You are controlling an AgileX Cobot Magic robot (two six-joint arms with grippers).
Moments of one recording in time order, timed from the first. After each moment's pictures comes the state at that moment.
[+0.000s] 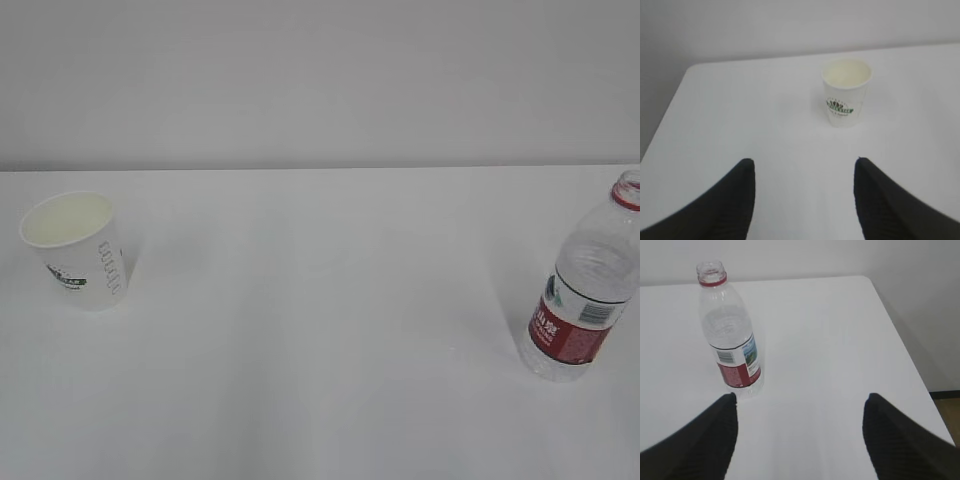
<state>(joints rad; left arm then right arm) -0.04 0.00 -0.55 0.07 1.03 -0.03 0.04 -0.02 -0.55 -0.15 1.12 0.09</state>
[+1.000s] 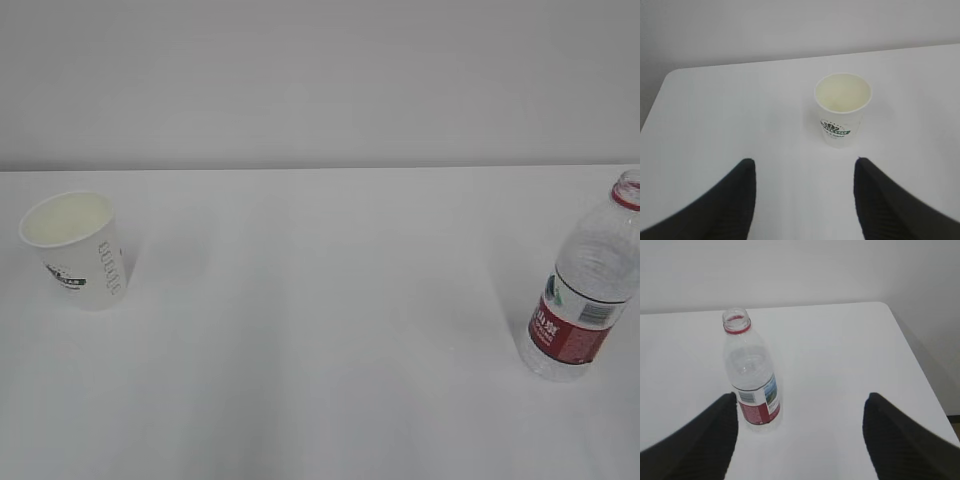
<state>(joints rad) -0.04 0.37 -0.57 0.05 0.72 -0.03 0.04 0.16 -0.59 -0.10 0.92 0.09</state>
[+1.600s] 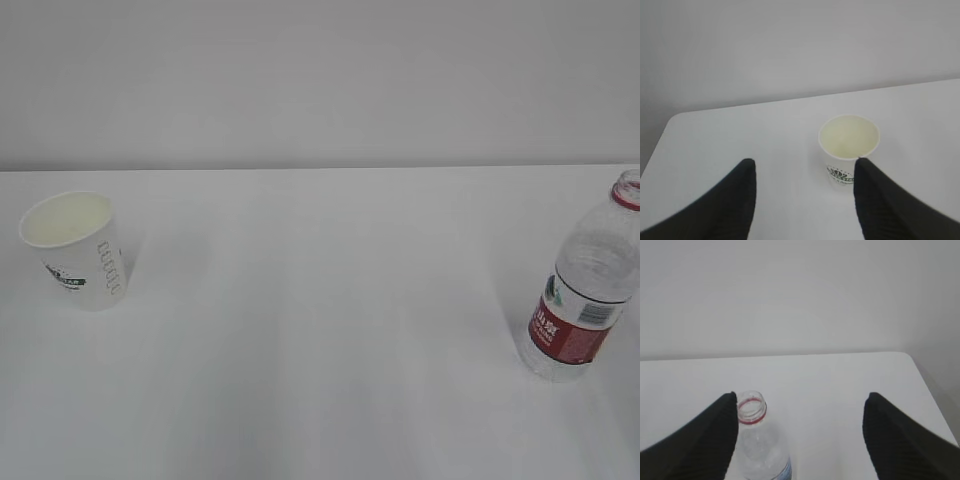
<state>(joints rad) -0.04 0.50 -0.49 0.09 0.38 -0.03 0.04 0.48 -0.59 -0.08 0.49 0.09</state>
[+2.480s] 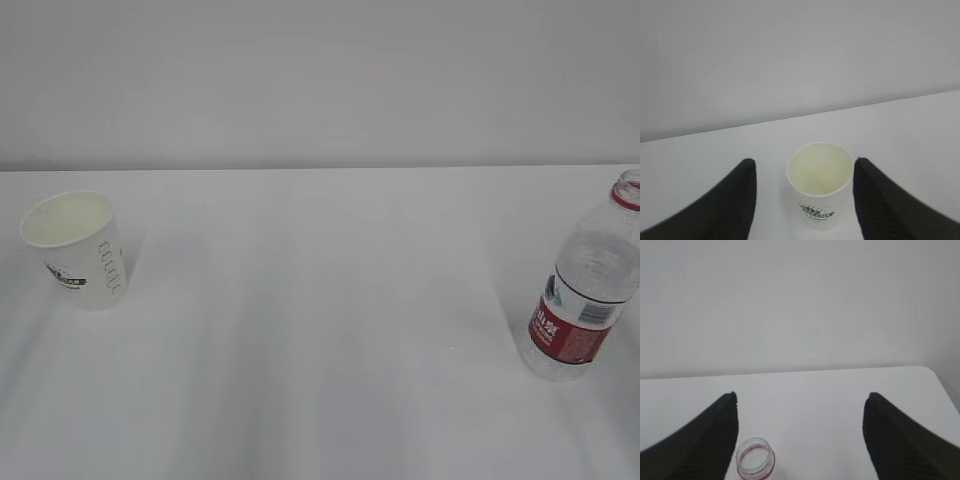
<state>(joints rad) -0.12 0.70 -0.46 0.06 0.11 -0.03 0.04 0.71 -0.59 -0.04 0.25 0.09</state>
